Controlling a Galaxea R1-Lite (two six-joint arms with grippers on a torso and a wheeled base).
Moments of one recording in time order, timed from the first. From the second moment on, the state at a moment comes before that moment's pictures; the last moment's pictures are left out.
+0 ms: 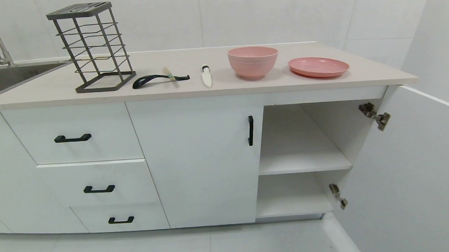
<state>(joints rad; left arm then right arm) 0.00 0.01 0.00 -0.20 -0.09 0.21 -0.05 0.07 0.00 -0.05 0.25 -0.19</state>
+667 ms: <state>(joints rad) 0.00 0.00 0.00 0.00 -0.09 0.02 -0.05 0.07 0.00 -0.05 0.33 0.05</state>
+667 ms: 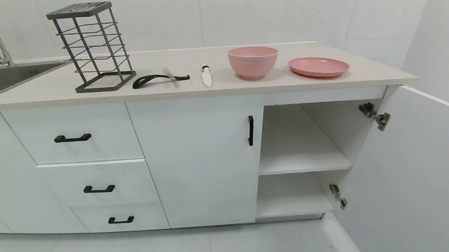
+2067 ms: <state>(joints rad) 0.00 0.00 0.00 0.00 -0.04 0.01 -0.05 0.07 0.00 -0.05 0.33 0.06</state>
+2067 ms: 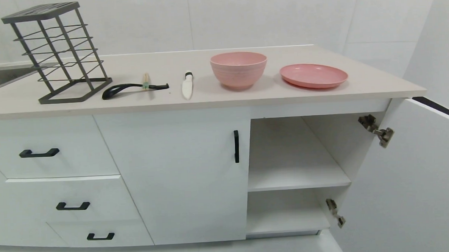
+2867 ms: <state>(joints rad) 0.00 0.00 0.00 0.00 -0.04 0.01 -0.05 0.07 0.00 -0.05 0.33 0.06</state>
